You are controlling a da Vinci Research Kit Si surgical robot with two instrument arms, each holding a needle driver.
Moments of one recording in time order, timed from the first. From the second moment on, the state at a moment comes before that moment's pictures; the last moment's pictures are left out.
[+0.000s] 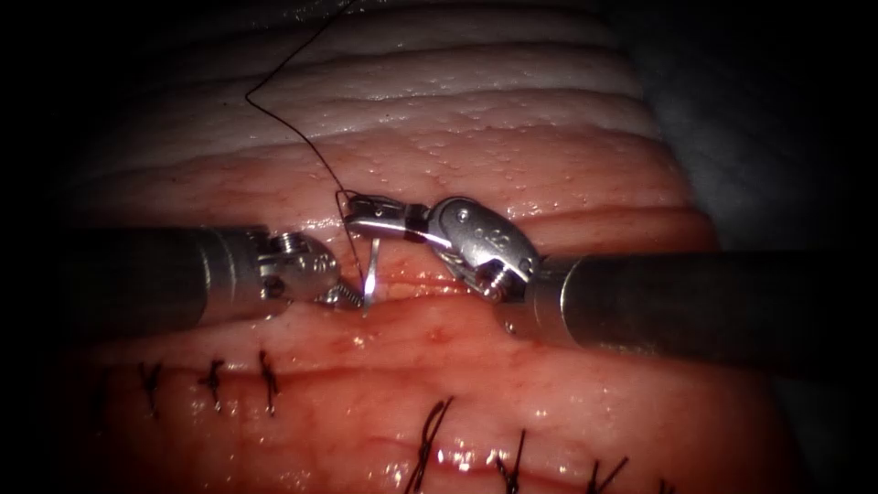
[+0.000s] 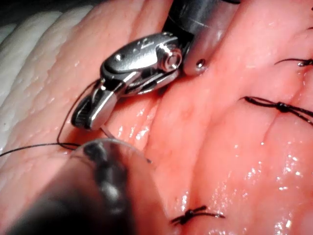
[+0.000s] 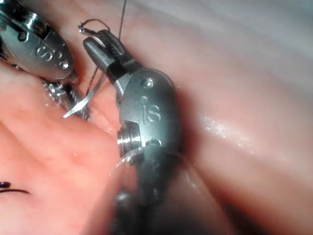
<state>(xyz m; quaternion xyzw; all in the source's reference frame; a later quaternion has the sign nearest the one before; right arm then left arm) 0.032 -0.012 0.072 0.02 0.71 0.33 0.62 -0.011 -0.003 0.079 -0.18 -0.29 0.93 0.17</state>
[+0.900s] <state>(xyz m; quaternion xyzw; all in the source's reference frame) 0.033 -0.016 0.074 0.00 0.70 0.26 0.67 -0.011 -0.003 0.077 -0.23 -0.27 0.91 0.20</state>
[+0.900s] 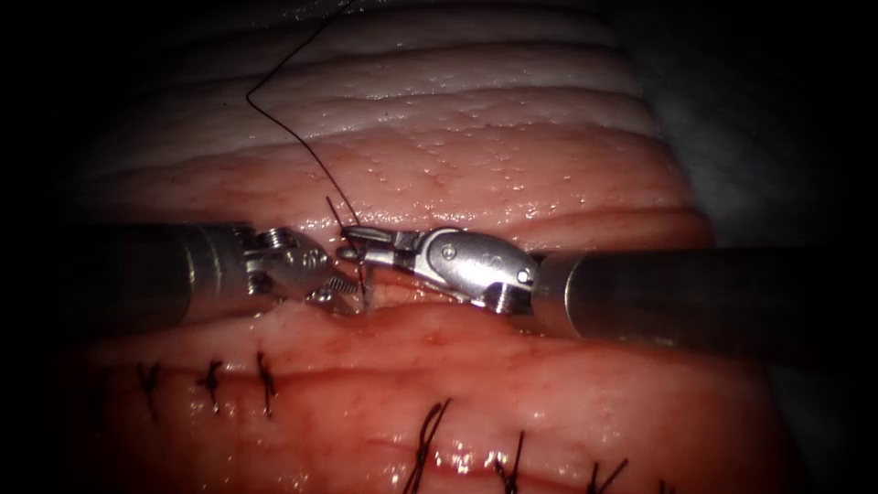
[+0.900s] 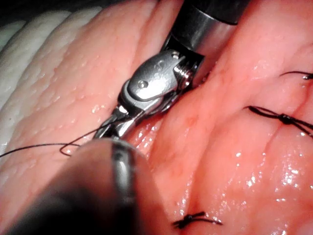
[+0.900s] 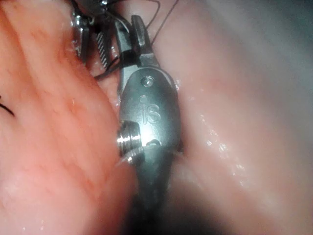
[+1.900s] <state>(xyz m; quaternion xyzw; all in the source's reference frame) 0.032 -0.015 0.074 0.09 0.66 0.35 0.66 -0.013 -0.010 0.068 -0.32 -0.16 0.90 0.26</state>
